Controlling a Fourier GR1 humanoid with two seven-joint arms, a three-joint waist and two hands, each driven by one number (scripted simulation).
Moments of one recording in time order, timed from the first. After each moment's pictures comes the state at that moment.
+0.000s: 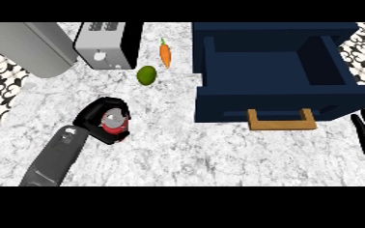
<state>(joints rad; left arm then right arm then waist) -0.59 0.26 0.01 -0.34 -0.22 -0.56 -0.76 0.28 -0.03 -0.23 -2.15 -0.10 0.20 0.08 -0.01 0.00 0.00</state>
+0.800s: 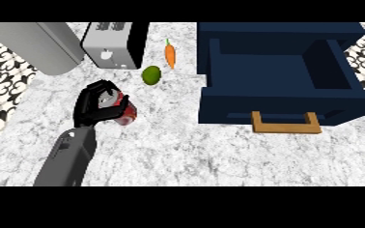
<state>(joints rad) -0.46 0.12 0.25 -0.71 0.07 -0.09 -0.51 0.32 -0.02 -0.27 -2.20 -0.12 0.21 0.09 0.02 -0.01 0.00</state>
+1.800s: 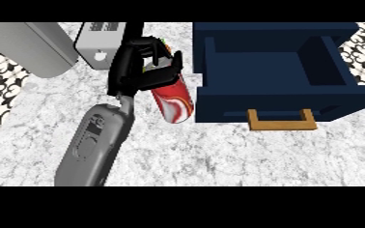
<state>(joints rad) -0.59 0.00 -0.13 -1.37 0.01 0.27 0.13 0.31 -0.03 -0.29 -2.21 -0.15 0.21 0.10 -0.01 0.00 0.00</state>
